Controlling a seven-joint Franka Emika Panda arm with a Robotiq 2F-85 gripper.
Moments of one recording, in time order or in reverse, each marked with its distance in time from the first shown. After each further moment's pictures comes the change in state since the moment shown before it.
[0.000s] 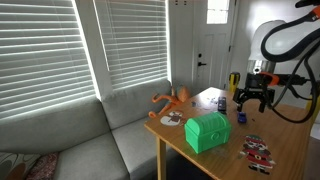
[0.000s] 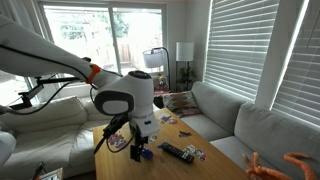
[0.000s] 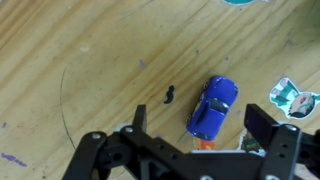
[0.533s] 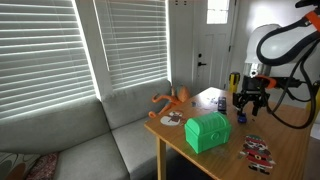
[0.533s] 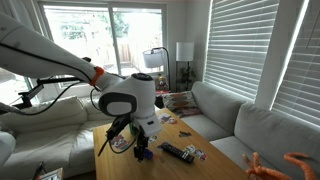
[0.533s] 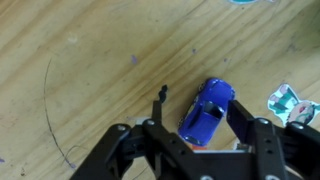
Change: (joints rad) arm 0.014 0.038 0.005 0.015 -0.006 0.017 -0.043
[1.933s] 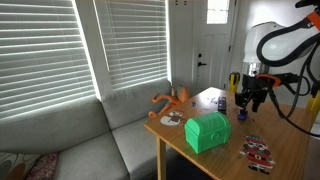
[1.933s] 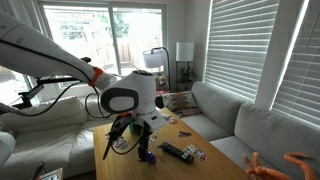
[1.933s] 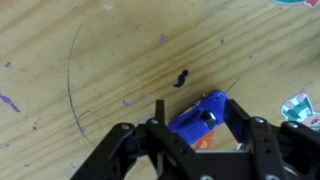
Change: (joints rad) arm 0.003 0.003 0.002 0.025 -0.123 -0.027 -0.096
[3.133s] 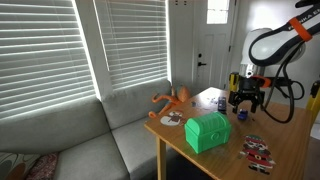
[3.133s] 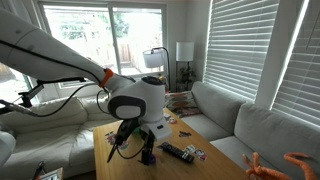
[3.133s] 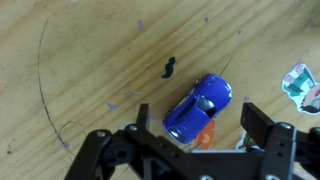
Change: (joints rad) arm -0.006 0.087 -0.040 0.055 0.140 0.011 0.002
